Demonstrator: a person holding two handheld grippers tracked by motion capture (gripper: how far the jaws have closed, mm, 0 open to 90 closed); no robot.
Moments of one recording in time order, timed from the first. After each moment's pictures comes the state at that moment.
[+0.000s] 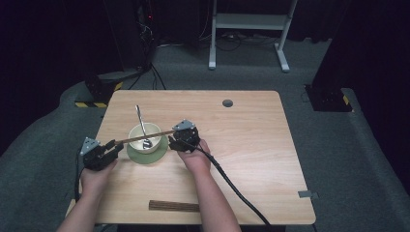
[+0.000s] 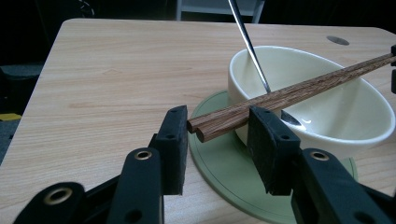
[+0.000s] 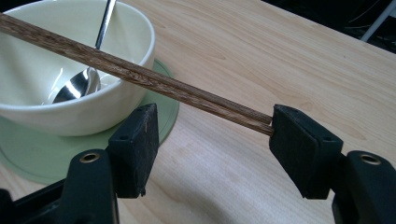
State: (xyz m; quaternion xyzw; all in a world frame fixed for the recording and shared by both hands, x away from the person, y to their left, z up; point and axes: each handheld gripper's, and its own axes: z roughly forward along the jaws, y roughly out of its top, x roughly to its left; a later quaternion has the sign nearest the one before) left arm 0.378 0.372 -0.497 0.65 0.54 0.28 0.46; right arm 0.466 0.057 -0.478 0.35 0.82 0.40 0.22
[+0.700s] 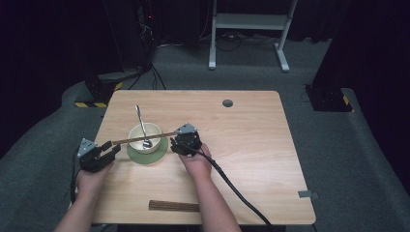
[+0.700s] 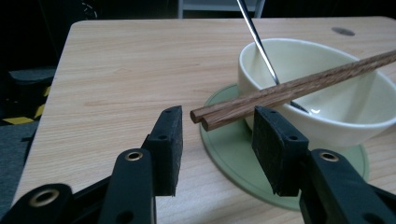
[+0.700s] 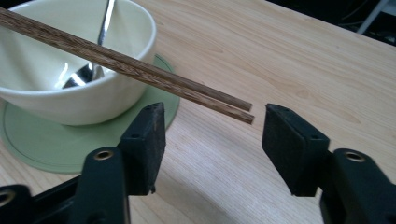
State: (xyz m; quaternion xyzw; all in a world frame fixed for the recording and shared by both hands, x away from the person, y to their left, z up) left arm 0.372 0.381 -0.498 0.66 0.53 0.30 0.44; right arm 0.455 0.051 -0.481 0.37 0.81 0.40 0.22
